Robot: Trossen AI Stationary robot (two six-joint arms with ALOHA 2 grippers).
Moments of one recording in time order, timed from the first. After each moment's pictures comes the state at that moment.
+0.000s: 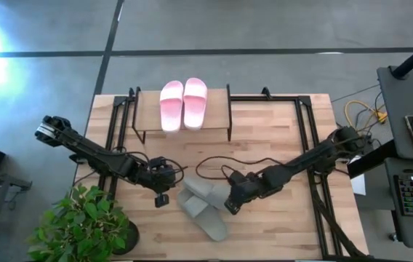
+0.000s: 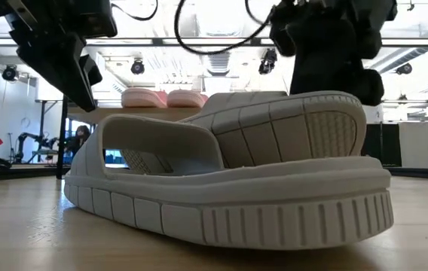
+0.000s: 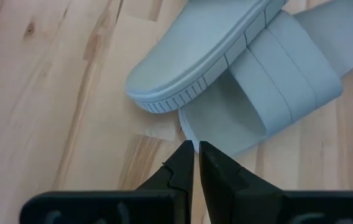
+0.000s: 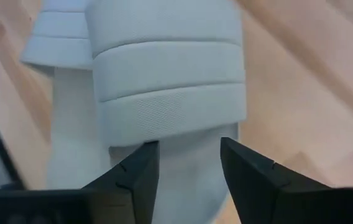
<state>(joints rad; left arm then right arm) -0.40 1.26 0.79 -0.49 -0.22 -0.57 0.41 1.70 1.12 -0.48 0.16 1.10</state>
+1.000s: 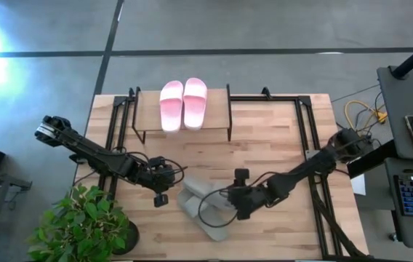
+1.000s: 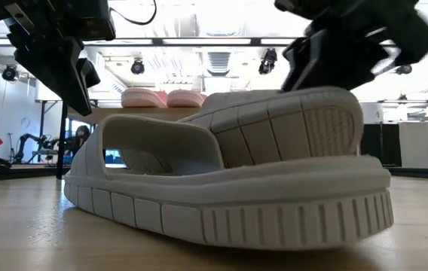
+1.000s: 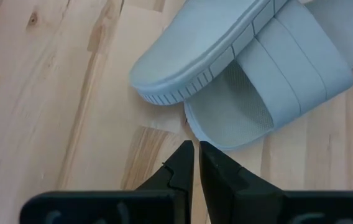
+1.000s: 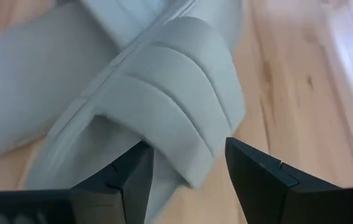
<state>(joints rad) -0.40 1.26 0.79 -0.52 -0.21 -0.57 0.48 1.71 1.03 -0.28 0.47 0.23</state>
